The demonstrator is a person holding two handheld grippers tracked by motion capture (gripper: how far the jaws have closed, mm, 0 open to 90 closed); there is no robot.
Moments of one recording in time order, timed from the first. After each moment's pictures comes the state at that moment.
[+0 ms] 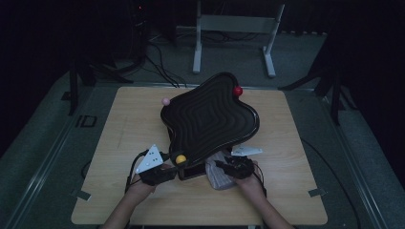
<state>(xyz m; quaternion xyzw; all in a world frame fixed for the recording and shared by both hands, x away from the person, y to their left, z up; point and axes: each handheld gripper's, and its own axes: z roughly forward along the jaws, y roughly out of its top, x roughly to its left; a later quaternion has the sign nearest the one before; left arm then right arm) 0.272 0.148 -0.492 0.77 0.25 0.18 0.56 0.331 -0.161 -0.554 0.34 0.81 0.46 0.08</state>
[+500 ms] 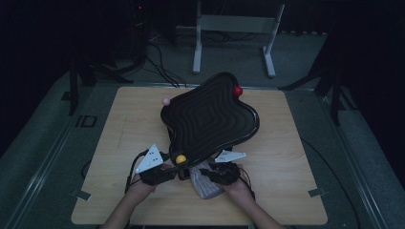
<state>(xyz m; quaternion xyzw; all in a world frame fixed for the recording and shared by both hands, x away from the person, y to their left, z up) 0.272 0.148 -0.492 0.77 0.25 0.18 0.57 0.316 -0.116 -0.554 0.29 0.84 0.46 0.05</state>
